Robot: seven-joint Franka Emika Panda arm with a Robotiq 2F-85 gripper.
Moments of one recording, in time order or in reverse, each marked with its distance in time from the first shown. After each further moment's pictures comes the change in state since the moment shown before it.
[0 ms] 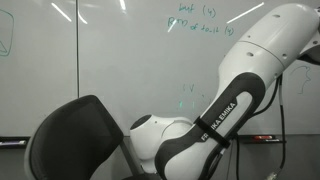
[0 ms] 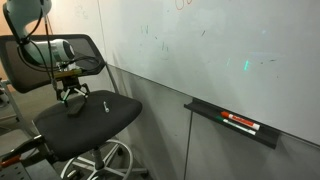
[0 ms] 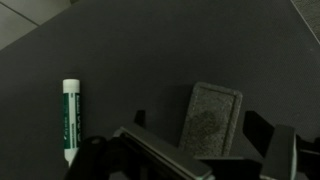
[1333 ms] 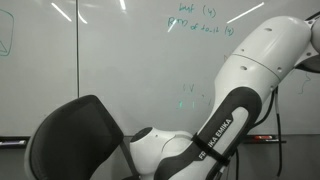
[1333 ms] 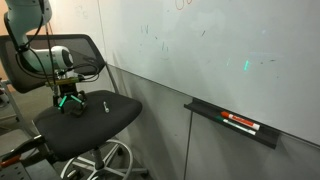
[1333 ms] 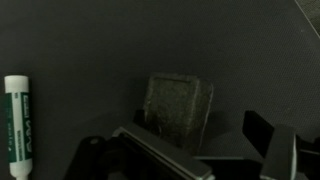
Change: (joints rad) arm 0.035 0.061 -0.024 -0.001 0.057 0.090 0.010
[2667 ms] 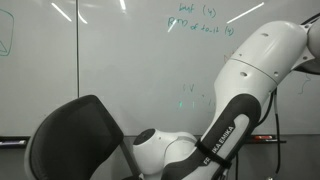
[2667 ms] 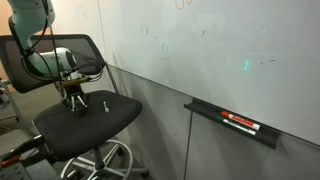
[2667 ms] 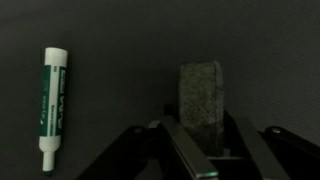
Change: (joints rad) arm 0.005 0.014 -0.039 0.006 -0.097 0.048 -0.099
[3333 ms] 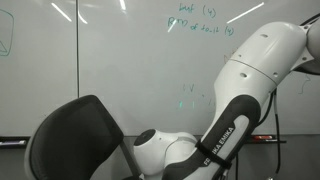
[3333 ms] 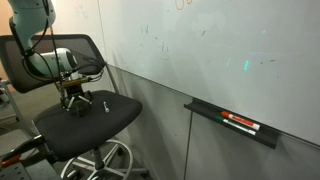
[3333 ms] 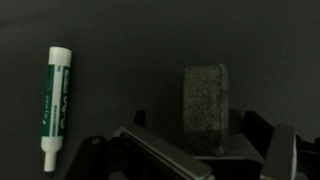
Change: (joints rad) arm 0.000 0.003 -0.004 0.001 -0.007 -0.001 -0.017
